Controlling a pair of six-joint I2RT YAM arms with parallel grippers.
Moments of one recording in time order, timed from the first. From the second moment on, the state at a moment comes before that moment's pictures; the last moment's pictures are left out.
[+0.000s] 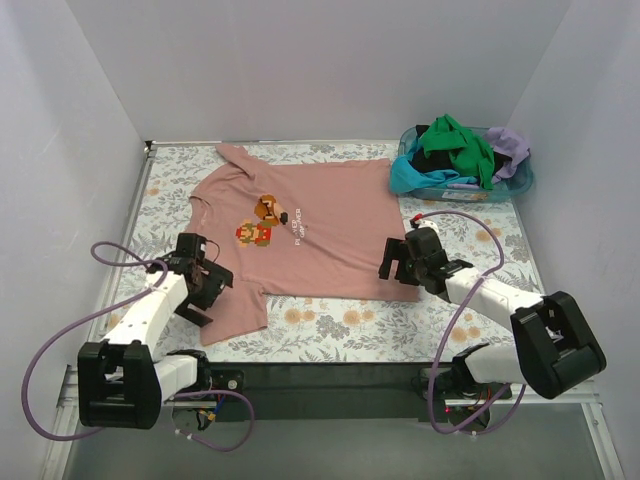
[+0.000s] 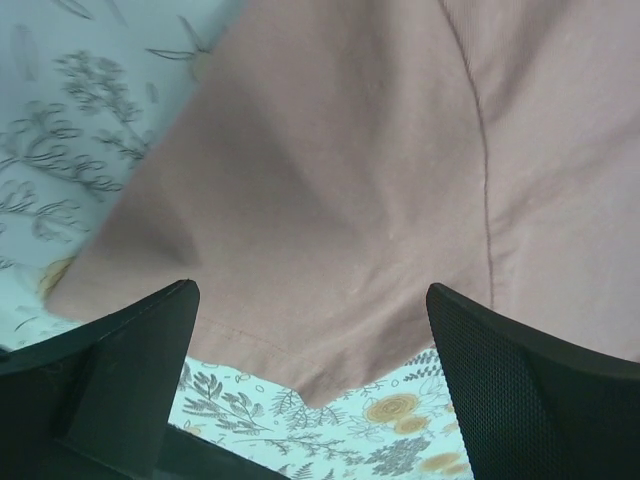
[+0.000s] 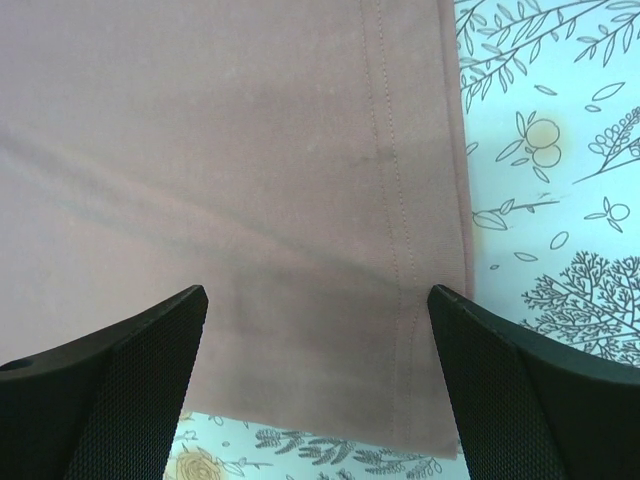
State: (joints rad) left arm -0.05 1.13 0.60 -0.77 -0.06 -1.11; right arm 0.48 1.30 0.55 -0.09 0.11 0.56
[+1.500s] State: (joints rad) left arm -0.05 1.69 1.00 -0.82 -0.14 -1.23; right arm 0.40 1.64 0.85 -0.09 0.02 0.41
